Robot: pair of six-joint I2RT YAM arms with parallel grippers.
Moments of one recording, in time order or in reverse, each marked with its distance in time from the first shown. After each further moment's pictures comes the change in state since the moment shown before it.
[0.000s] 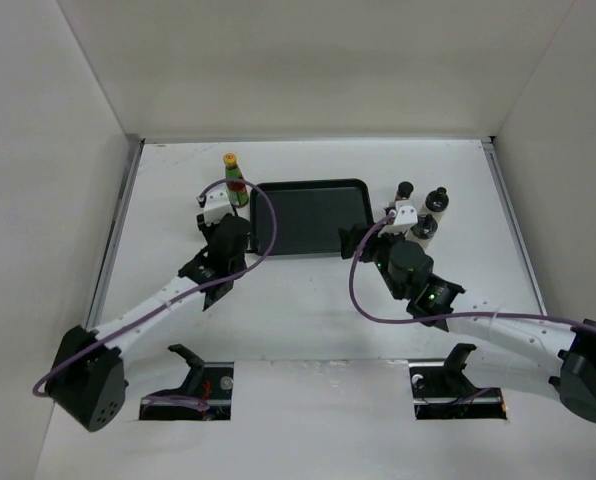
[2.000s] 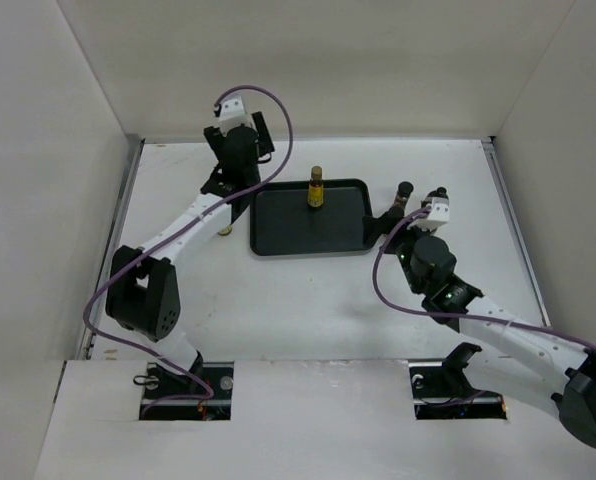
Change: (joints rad) left arm 0.140 0.503 0.682 0.161 0.248 0.141; right arm -0.184 -0.115 -0.062 -0.015 -0.051 0.138
